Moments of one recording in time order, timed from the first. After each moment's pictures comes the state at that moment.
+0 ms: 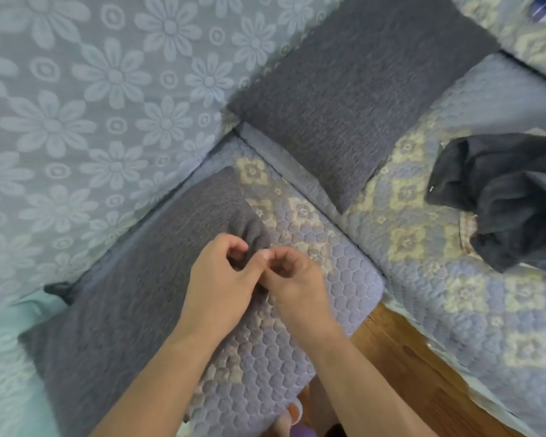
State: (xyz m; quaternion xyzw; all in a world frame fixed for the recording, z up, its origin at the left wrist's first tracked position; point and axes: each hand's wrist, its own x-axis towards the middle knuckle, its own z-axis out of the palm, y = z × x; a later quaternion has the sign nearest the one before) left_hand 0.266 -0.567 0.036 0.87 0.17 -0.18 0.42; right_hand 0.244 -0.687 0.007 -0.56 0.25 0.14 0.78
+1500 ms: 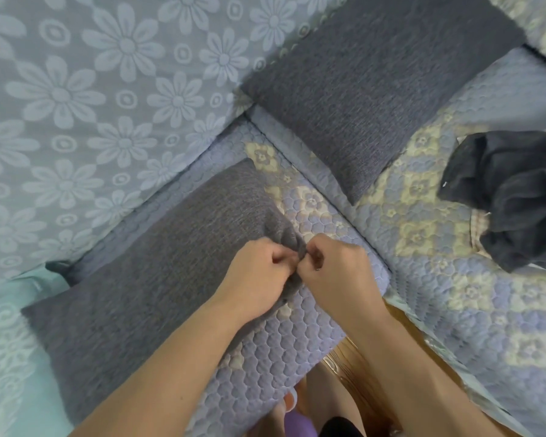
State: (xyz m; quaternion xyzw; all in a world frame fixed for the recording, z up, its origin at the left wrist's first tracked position) left_hand 0.265 -0.579 0.010 0.84 0.07 -0.31 0.45; right_hand 0.246 -0.729 -0.001 -0.93 0.04 0.08 0.35
